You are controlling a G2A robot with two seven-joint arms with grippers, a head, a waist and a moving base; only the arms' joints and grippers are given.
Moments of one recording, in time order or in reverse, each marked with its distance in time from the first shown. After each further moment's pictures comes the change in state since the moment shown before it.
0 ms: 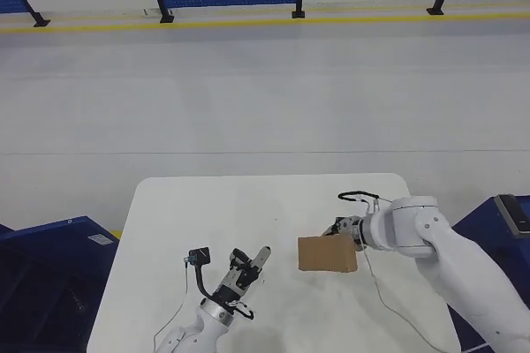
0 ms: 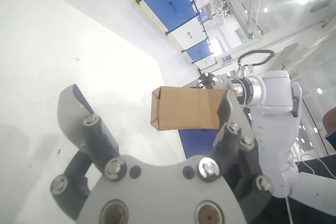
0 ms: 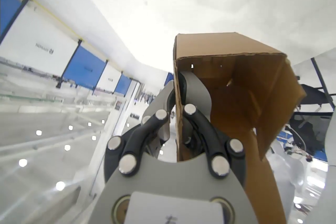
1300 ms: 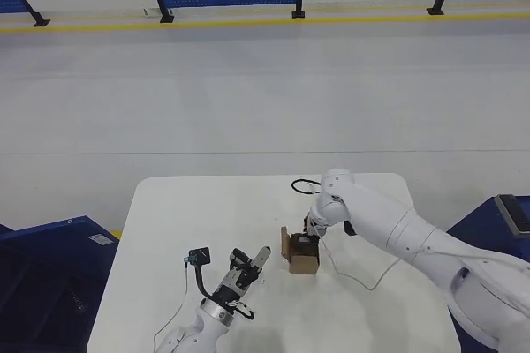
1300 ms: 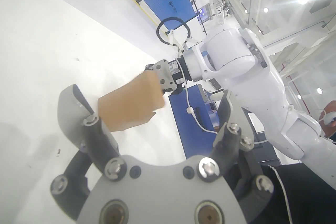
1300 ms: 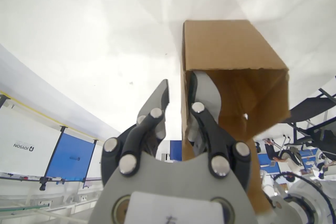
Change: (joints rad) left arm 0.000 0.000 0.000 0.000 0.000 0.000 0.000; right arm 0.593 -0.345 -0.749 0.756 0.323 -0.142 -0.030
